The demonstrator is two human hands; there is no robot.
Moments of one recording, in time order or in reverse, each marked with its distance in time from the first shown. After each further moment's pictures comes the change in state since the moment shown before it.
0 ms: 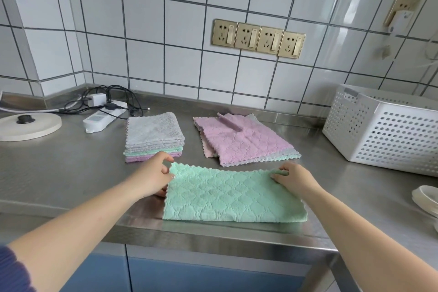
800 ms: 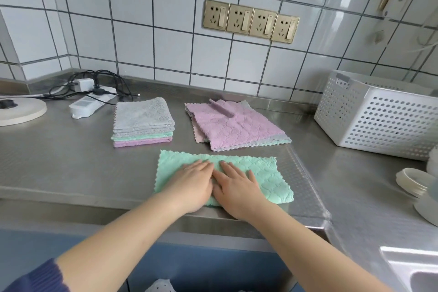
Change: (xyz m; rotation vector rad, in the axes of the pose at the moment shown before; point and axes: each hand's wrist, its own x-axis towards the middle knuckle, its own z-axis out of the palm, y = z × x) left_hand -0.041 0.064 0.073 0.555 -0.186 0.336; right_hand -0.075 -0.062 0.072 -0.381 -0.178 -0.415
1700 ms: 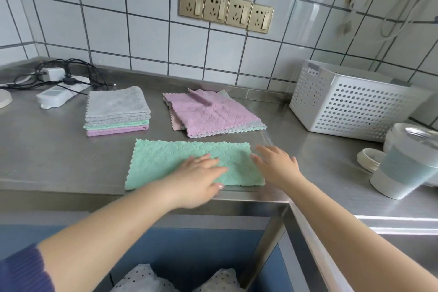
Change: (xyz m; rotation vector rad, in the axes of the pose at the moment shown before) left_hand -0.019 0.055 -0.013 0.026 -0.159 0.274; right_hand -0.042 0.110 -0.038 0.088 0.145 0.379
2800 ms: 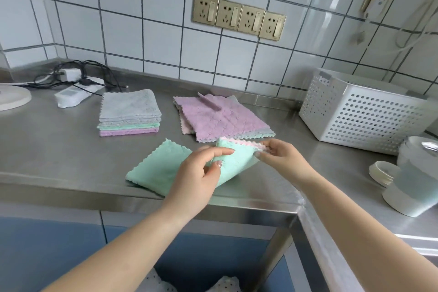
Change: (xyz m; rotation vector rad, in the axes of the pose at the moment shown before) left_hand -0.026 0.025 -0.004 -0.998 0.788 -0.101; right_hand 0.006 -0.004 -0.023 0.828 -0.034 -0.253
